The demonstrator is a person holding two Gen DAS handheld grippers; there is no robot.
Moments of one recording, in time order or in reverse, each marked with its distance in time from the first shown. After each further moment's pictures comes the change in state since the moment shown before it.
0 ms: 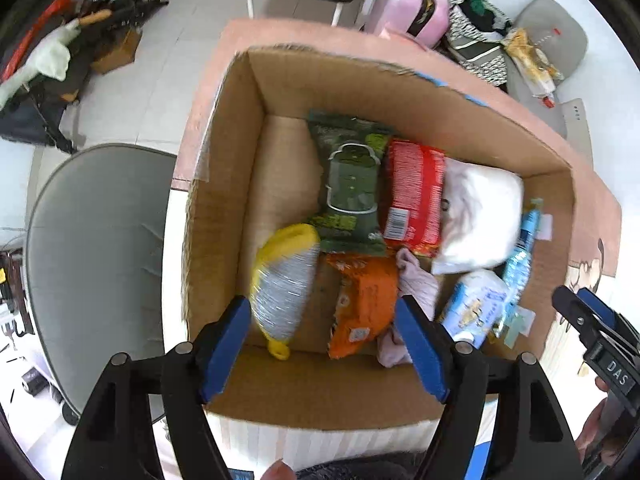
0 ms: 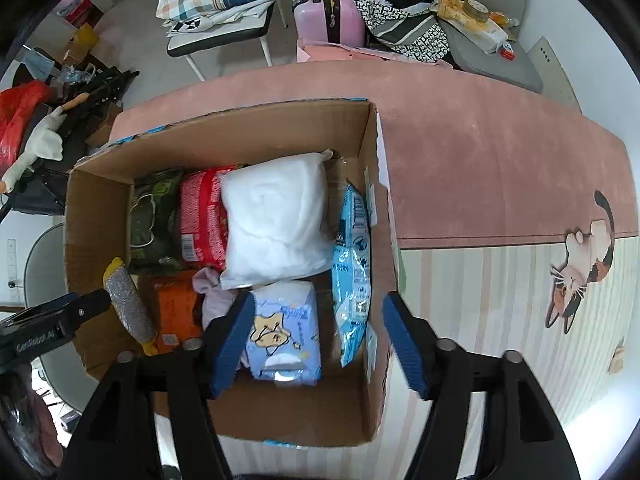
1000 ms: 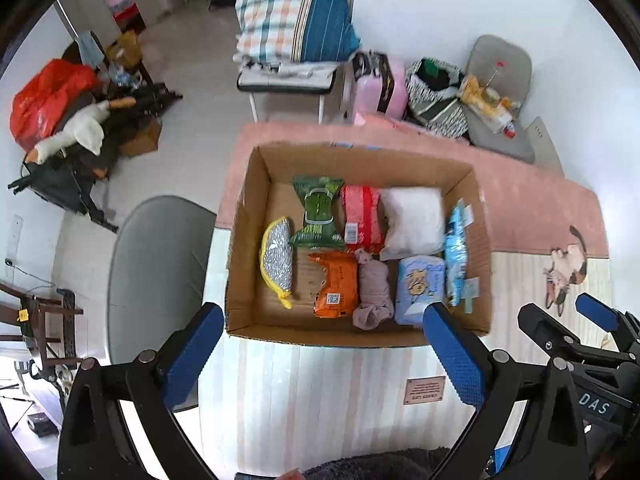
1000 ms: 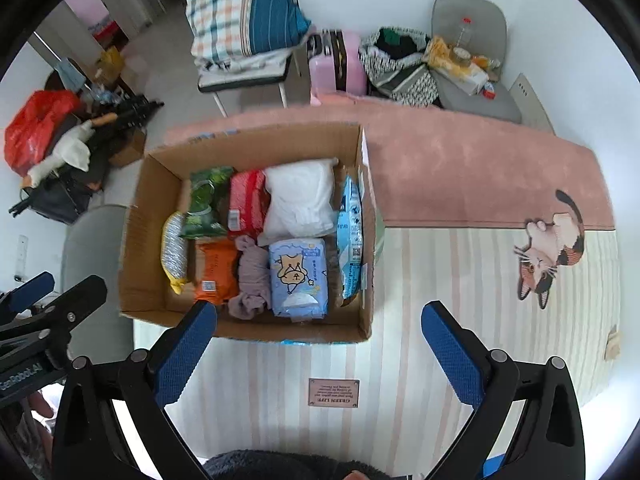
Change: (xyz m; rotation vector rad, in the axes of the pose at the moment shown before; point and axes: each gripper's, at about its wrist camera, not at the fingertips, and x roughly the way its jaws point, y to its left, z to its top) left arm -0.120 -0.044 -0.103 0.098 -0.361 0.068; right arm -0.131 -0.002 -0.110 -0.028 -0.231 0.019
